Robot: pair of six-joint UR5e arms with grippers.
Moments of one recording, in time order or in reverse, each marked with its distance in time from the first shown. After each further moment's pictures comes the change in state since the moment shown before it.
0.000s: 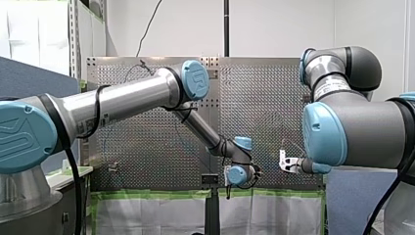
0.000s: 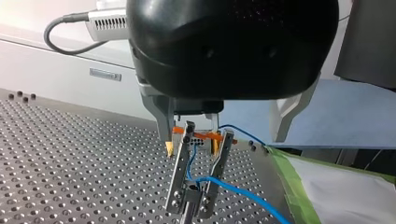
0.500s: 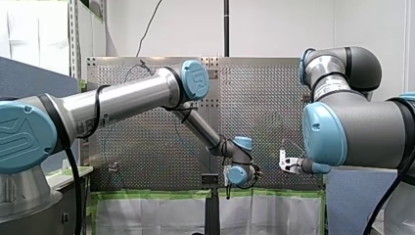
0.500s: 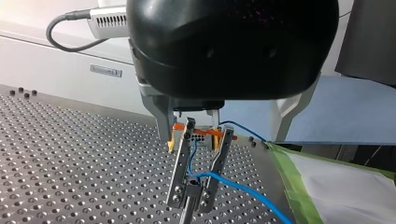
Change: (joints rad) left arm -0.001 0.001 0.000 -0.003 -0.016 -0.002; right arm 0.000 0.001 0.000 -0.001 0.000 0.005
